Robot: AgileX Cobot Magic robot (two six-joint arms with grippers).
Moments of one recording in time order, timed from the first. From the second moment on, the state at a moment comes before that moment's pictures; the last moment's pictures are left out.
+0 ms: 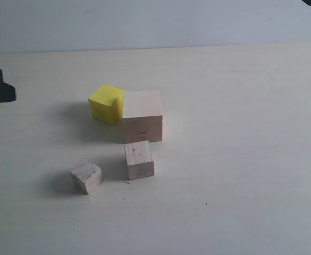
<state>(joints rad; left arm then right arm) -0.10 1.18 -0.68 -0.75 0.51 0.51 0.62 0.94 -0.93 -0.10 0.46 0.15</state>
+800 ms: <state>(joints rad) -0.26 1.82 -1.13 -0.92 0.51 0.99 0.62 0.94 -0.93 -0.10 0.59 0.15</state>
